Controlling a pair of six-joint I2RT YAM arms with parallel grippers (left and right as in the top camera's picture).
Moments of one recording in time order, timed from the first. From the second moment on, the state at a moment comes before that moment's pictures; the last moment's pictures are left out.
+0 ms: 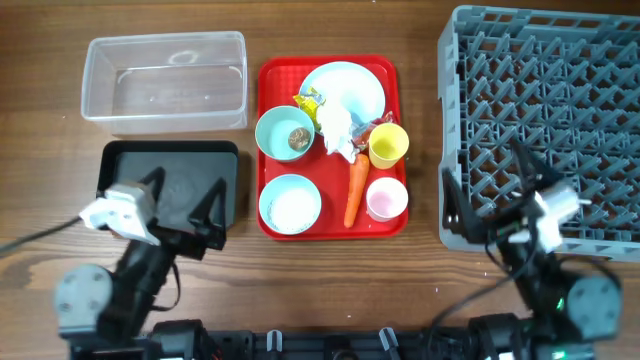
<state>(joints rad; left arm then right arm) 0.04 0.38 0.72 -0.46 0.37 -0.29 0.12 0.37 0.53 0.06 -0.30 0.07</state>
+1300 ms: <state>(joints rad) -0.44 2.11 1.71 -0.62 0.04 -0.18 -0.13 1.45 1.41 -0.70 -0.60 -0.01</state>
